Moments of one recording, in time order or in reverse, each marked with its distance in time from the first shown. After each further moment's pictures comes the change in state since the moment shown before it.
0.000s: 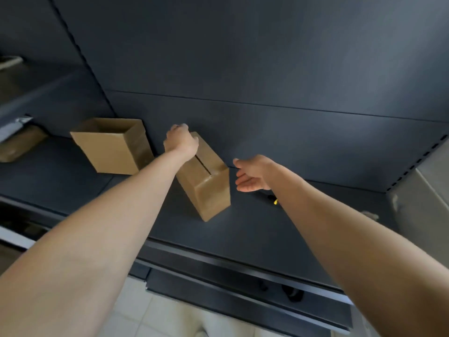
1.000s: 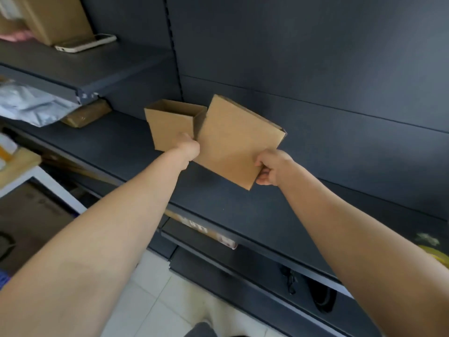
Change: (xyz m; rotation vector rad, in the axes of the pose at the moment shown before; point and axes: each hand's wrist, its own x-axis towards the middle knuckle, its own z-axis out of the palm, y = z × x) left_hand -0.022 -0.147 -0.062 -0.388 -0.048 -0.360; right_hand -0.011 -0.030 0.120 0.228 0.089 -0.045
